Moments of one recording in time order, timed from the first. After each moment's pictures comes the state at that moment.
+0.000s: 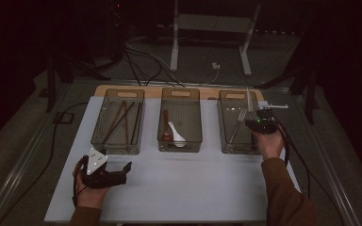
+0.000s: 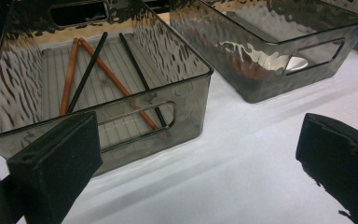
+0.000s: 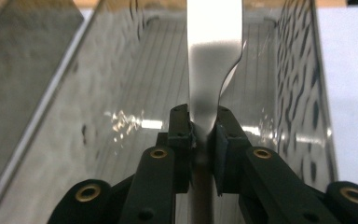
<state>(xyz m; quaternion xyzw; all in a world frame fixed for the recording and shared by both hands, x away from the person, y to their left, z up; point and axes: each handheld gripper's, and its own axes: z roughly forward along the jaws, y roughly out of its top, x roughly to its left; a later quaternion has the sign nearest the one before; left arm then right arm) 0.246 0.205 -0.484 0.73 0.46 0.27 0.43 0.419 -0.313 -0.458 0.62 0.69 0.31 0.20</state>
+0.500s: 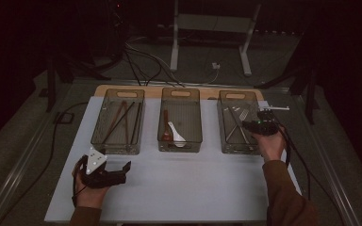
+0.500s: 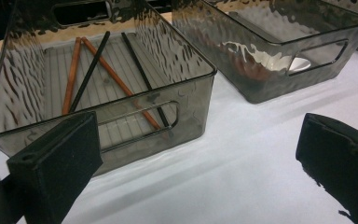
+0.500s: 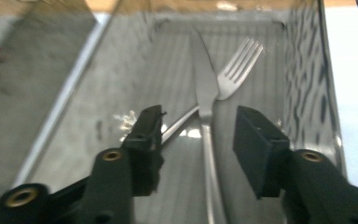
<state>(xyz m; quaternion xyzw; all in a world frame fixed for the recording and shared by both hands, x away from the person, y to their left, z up) 0.246 0.207 -0.483 0.72 0.46 0.28 0.43 0.412 -0.314 -0.456 0.62 0.69 0.33 0.19</state>
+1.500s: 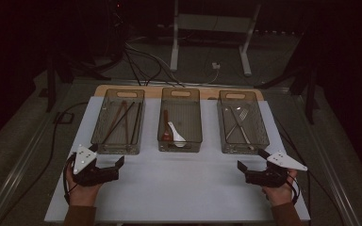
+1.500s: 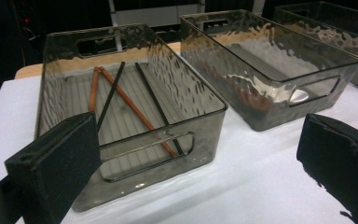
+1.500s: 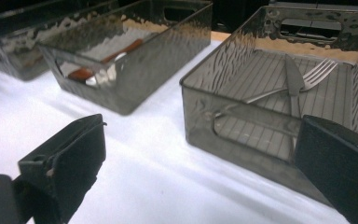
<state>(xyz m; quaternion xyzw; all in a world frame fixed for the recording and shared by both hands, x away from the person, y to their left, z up) 0.244 0.224 -0.465 0.70 0.46 0.30 0.47 0.256 -0.308 -0.480 0.43 0.72 0.49 0.25</state>
